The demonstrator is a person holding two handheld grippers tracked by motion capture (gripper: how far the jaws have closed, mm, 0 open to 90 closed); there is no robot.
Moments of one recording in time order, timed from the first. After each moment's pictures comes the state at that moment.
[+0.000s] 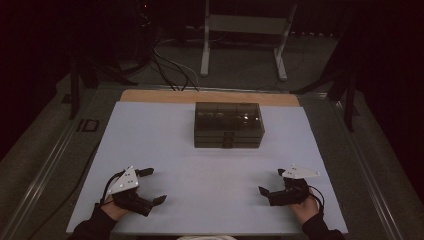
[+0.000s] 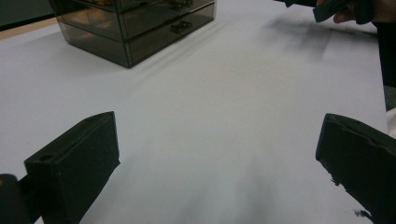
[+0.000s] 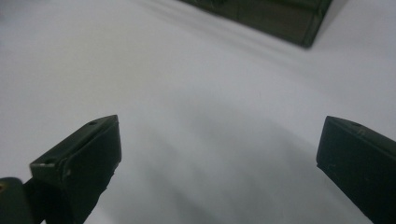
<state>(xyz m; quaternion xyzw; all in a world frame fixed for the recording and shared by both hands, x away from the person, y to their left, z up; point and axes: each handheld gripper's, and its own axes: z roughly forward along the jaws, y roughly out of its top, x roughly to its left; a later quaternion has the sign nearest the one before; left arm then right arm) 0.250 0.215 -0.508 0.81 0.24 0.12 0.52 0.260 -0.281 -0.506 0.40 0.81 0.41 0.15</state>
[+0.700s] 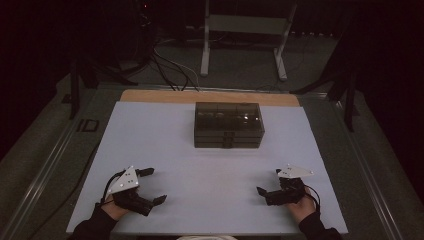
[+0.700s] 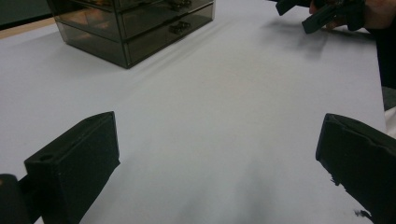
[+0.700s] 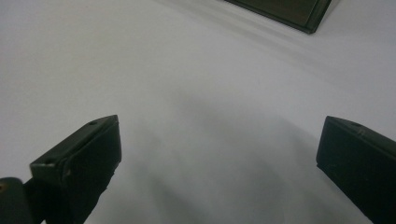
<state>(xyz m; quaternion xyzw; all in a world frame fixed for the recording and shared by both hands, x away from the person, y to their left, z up) 0.251 0.215 -0.508 0.81 0.24 0.12 0.52 0.267 -0.275 -0.515 0.40 0.82 0.38 0.16</state>
